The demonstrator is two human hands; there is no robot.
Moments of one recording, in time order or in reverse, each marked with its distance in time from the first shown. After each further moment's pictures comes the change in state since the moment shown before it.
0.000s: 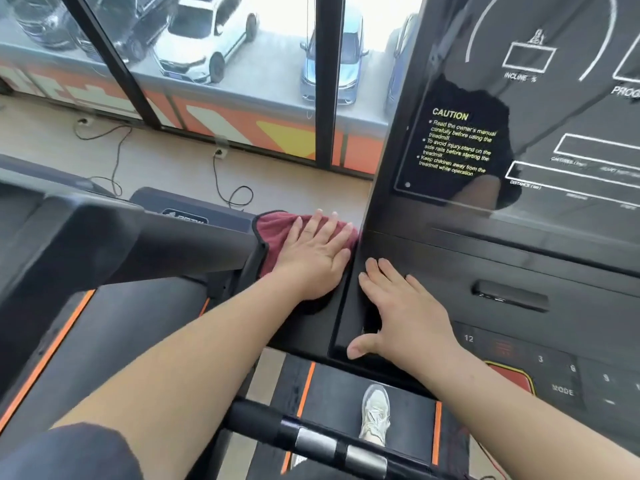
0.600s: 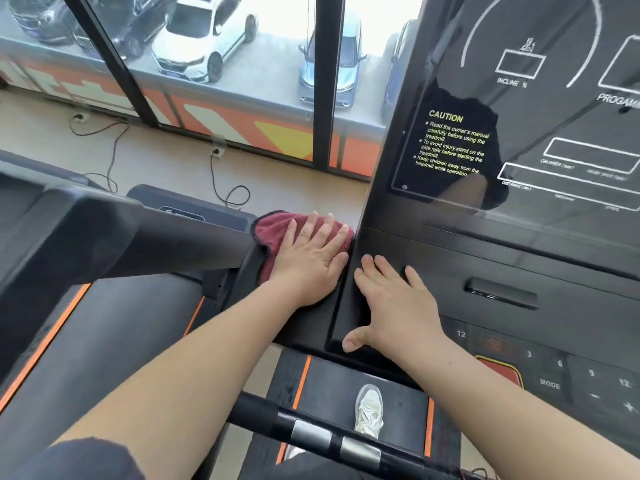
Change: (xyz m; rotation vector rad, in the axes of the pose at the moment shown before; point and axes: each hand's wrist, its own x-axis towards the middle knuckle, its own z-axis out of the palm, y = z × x) left_hand -0.013 0.005 0.010 0.030 0.046 -0.019; right_hand 0.003 -0.014 -0.011 -0.096 -0.088 0.077
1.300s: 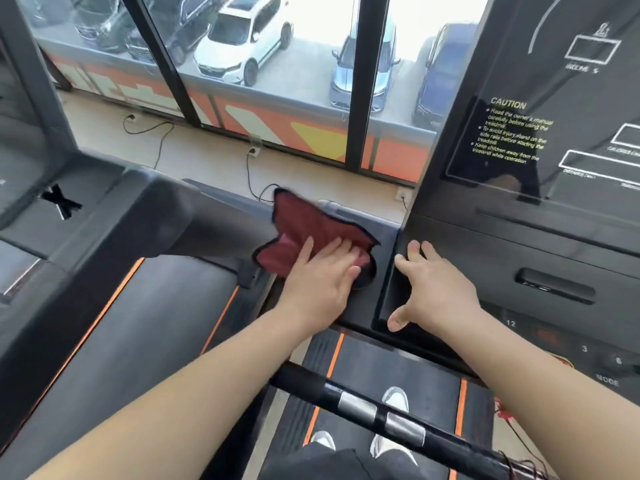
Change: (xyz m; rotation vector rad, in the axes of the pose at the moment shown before) left_hand -0.100 -0.030 0.008 -0.228 0.300 0.054; right_hand -0.009 -0.030 -0.016 0.029 -0.024 0.074
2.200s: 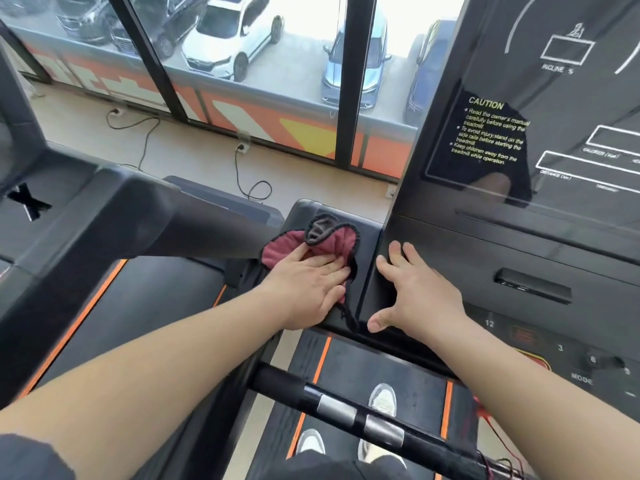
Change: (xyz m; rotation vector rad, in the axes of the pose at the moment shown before) left_hand 0.023 0.000 -0.008 0.415 -0.429 0.177; right_hand 0.009 0.018 0.014 0.068 0.018 -0.033
